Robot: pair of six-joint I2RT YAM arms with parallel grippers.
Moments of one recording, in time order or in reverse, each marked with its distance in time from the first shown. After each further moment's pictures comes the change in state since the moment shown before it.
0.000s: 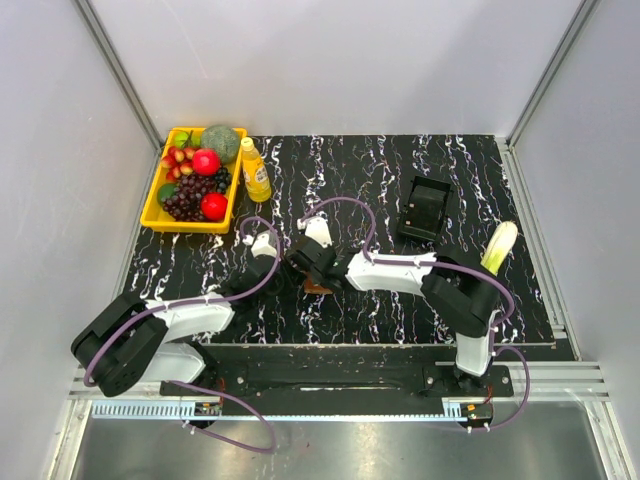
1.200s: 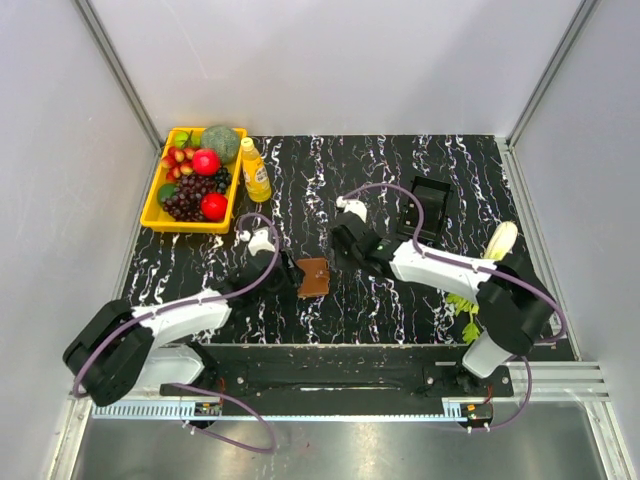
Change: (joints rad) left arm -0.003 -0.043 0.070 -0.205 -0.080 0.051; right arm -0.178 -0.289 -0.167 -0.003 -0.232 0.074
